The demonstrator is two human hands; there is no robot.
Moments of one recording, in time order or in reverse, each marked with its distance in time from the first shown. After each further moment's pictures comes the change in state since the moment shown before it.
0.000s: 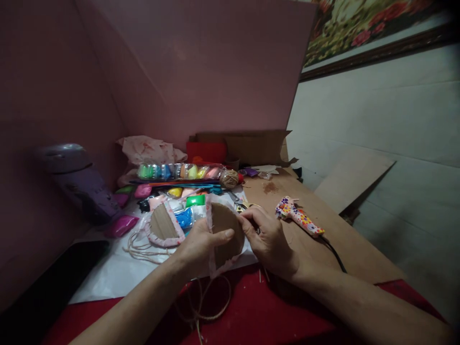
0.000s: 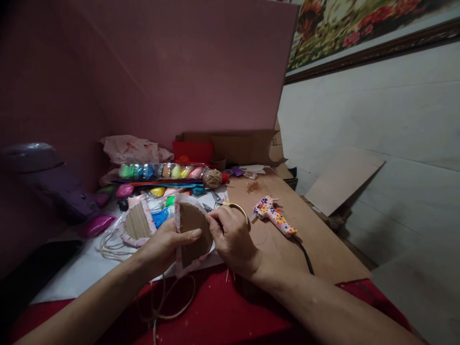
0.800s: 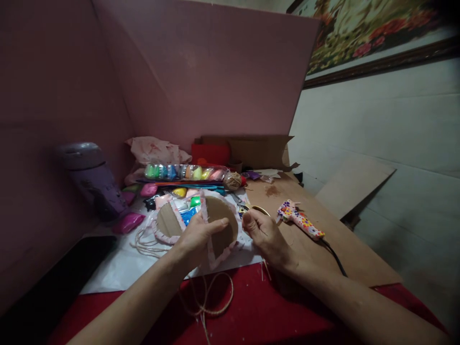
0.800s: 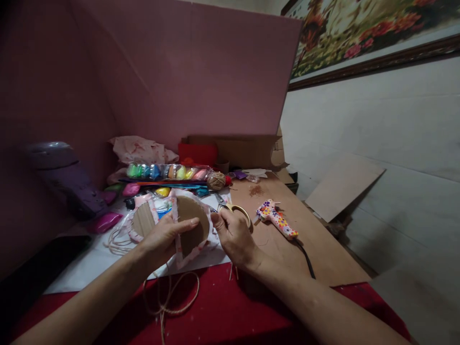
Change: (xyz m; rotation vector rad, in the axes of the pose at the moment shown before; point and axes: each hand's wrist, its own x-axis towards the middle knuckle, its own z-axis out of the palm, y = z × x) left_hand -0.002 0.010 -0.006 -0.065 0.212 0.065; right_hand 0.001 0.005 0.003 0.054 -0.164 0.222
